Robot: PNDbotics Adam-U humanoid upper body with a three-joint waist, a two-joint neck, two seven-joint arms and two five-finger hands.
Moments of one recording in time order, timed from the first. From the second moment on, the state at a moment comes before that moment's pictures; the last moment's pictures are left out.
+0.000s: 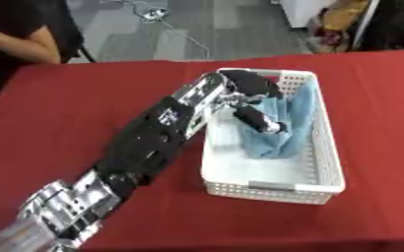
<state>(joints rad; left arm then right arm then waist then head) -0.80 0.23 -0.40 -1.16 -1.13 -0.19 -0.55 -0.31 -0.37 -0.19 -1.98 -0.29 -0.42 0.23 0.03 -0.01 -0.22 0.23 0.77</state>
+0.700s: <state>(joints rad) -0.80 0.23 -0.36 -1.25 -1.04 -0.11 -0.18 -0.31 -0.37 -0.19 -1.98 -0.28 -0.42 0.22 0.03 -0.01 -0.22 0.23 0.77</state>
